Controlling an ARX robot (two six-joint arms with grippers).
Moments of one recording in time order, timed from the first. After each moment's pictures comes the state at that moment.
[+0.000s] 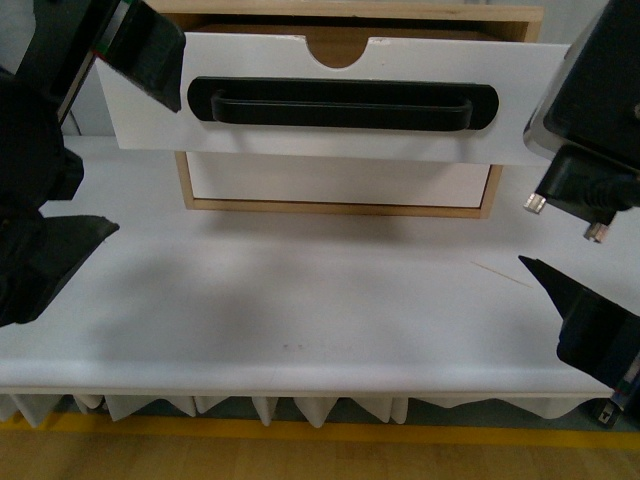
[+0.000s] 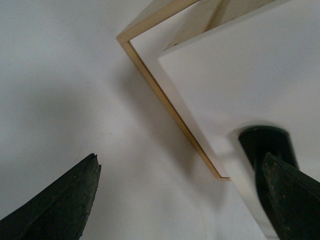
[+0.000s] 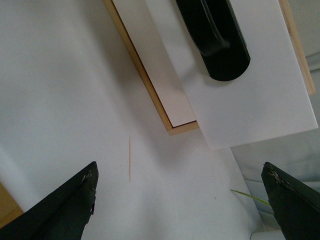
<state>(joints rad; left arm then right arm) -0.39 1.38 0.70 0.31 -0.28 -1.14 0.38 1.25 0.50 0.50 0.09 -0.98</state>
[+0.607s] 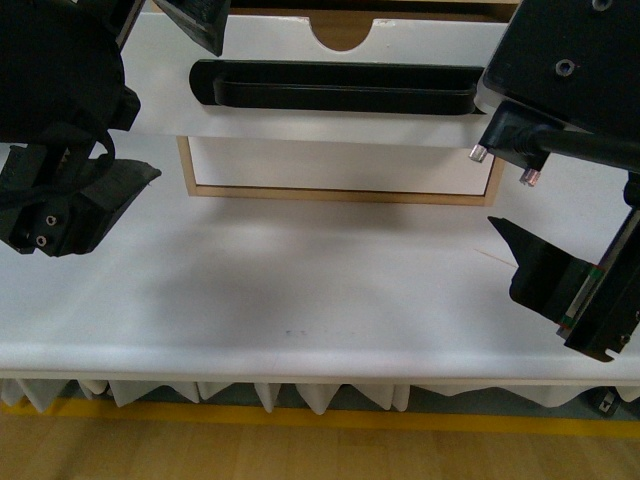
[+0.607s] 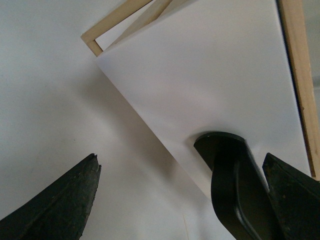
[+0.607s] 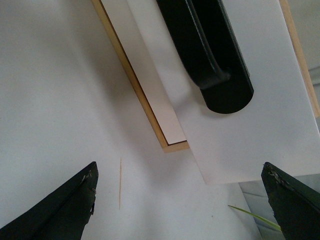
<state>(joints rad) -0.41 1.45 0.80 0.31 -0.27 -1.13 0.39 1.37 0.58 0.54 0.08 -1.00</state>
